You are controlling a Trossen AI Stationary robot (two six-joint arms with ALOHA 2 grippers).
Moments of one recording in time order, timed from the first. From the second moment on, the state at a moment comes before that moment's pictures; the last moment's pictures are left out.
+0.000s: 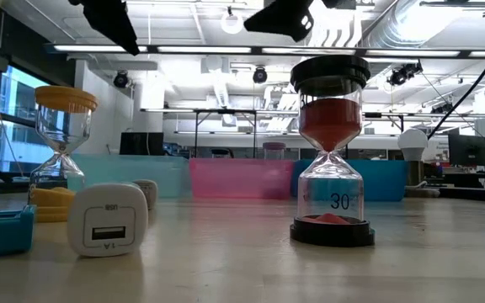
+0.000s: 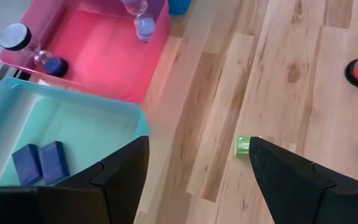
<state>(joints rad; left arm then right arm) -0.33 1.17 1.14 -0.94 -0.50 -0.49 0.24 1.51 1.08 -0.03 0.00 0.08</state>
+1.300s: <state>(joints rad) -0.33 1.17 1.14 -0.91 -0.51 -0.52 0.48 1.48 1.34 -1.57 0.00 1.46</state>
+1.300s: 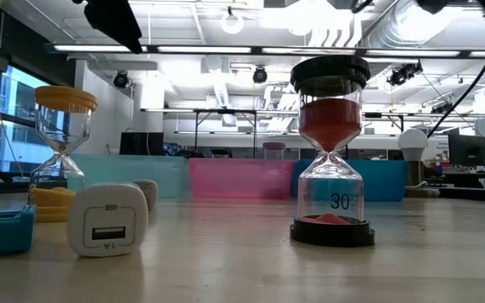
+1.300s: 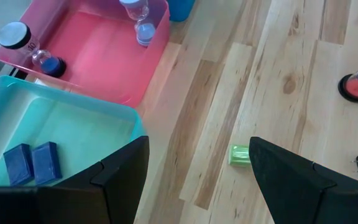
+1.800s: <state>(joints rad) -0.33 1.18 1.14 -0.91 -0.51 -0.50 0.72 1.40 1.30 -1.57 -0.02 1.70</state>
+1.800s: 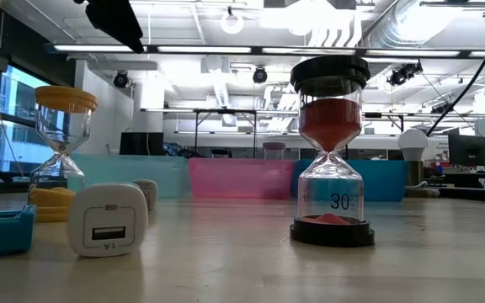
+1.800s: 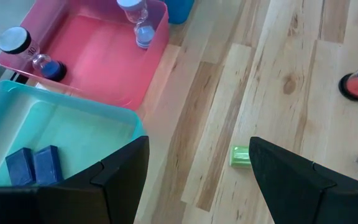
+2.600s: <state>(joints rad) -0.31 1.18 1.14 -0.88 -0.51 -0.47 0.82 1.22 1.02 -1.49 -0.04 1.90</state>
